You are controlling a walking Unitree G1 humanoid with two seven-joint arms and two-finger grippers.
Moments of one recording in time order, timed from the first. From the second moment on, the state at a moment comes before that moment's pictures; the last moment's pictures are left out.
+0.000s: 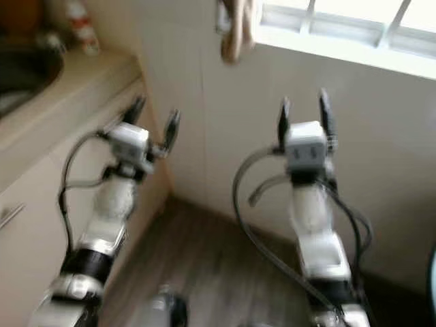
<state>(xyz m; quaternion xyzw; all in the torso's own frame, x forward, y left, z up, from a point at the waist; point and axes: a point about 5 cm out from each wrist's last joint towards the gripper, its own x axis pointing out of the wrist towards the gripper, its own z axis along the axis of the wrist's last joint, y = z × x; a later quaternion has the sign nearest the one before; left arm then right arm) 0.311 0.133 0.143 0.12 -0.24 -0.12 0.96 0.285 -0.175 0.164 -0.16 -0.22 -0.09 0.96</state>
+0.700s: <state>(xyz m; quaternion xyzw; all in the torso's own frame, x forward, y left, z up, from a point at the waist) 0.314 0.112 0.120 0.15 -0.15 -0.19 0.96 0.277 -0.174 0.068 -0.19 0.11 0.00 0.98</state>
